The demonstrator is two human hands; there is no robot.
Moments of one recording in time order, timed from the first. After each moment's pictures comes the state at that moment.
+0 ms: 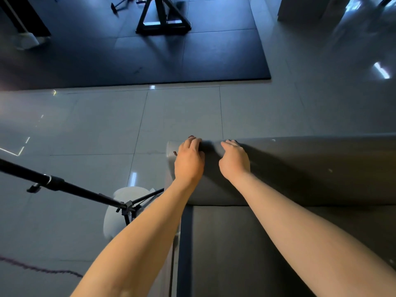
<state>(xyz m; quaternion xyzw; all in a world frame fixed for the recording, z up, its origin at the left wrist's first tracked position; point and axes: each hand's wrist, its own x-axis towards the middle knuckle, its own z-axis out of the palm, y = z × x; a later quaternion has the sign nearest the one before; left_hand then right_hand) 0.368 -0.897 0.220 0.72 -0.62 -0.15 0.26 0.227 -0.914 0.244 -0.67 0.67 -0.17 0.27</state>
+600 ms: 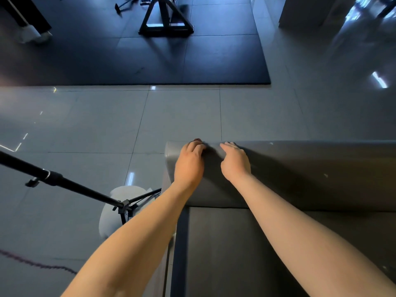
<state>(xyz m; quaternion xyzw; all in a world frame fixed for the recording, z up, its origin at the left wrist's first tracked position) 0.366 -0.888 0.217 0.68 -0.67 -0.13 0.26 0.215 -0.918 0.238 -0.69 0.65 -0.16 0.28</state>
